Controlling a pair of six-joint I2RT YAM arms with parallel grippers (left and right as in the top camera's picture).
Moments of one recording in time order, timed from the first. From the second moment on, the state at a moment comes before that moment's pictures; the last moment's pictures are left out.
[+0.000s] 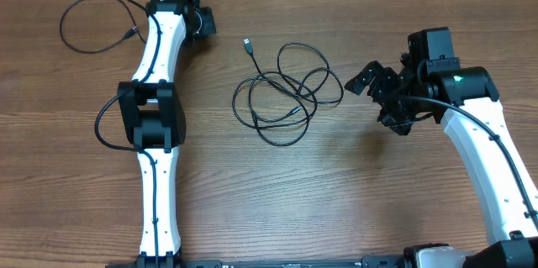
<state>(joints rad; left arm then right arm) -0.03 2.71 2.48 -0.85 0.11 -0.23 0.11 1.48 1.30 -1.02 -0.36 0.78</state>
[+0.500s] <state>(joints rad) 0.03 2.68 2.43 -0.88 0.05 -0.34 0.11 1.48 1.30 -1.02 -0.36 0.78</state>
